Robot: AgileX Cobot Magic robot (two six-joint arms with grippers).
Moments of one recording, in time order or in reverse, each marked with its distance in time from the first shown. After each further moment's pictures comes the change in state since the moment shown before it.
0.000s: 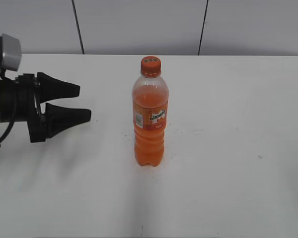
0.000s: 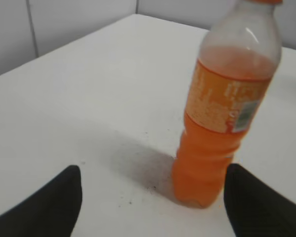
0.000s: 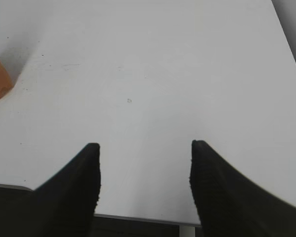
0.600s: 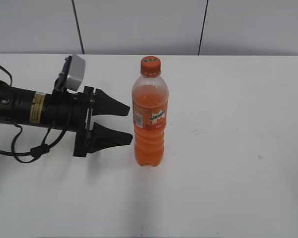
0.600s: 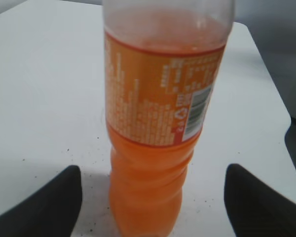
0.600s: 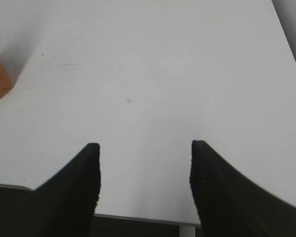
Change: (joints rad) left arm -0.201 0.262 -0.232 0.113 -0.049 0.012; right arm 0.000 0.000 0.000 0.000 0.000 0.000
